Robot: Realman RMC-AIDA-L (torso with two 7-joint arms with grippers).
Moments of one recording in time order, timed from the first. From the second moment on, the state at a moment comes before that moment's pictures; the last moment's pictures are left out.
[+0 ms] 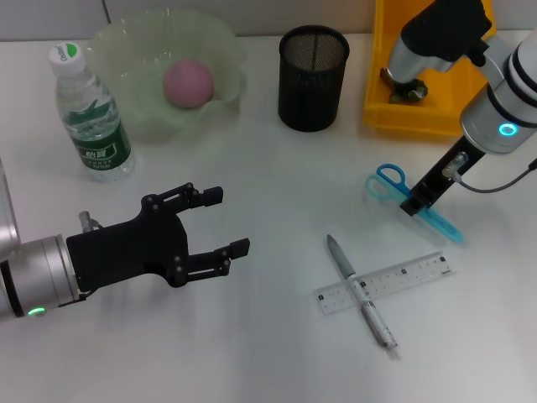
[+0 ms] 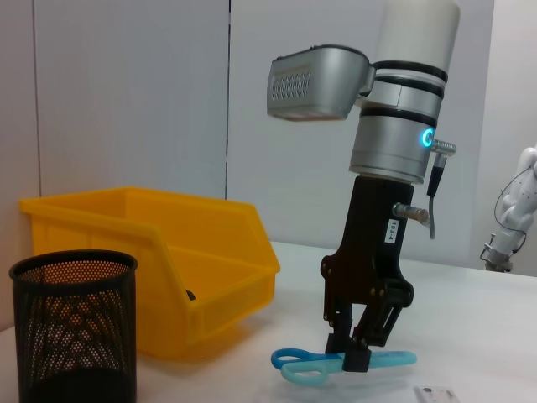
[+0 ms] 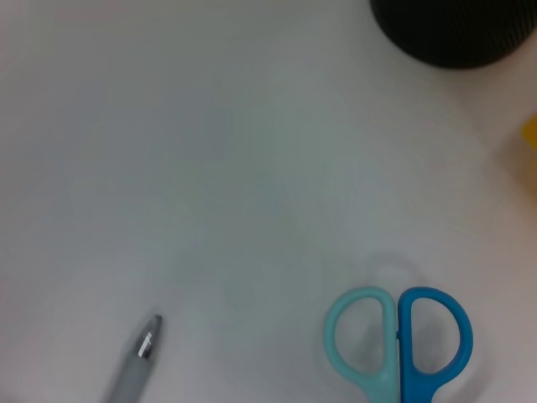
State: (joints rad) left arm -0.45 -2.07 0.78 0.32 1.79 1.52 -0.80; right arm 0.87 2.08 -1.26 -0.89 -2.75 -1.44 2.50
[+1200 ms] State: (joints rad) left arm -0.46 -2.07 0.77 0.30 1.75 1.56 -0.81; right arm 0.56 2.08 -1.08 -0.94 -2.05 -1.33 1.85
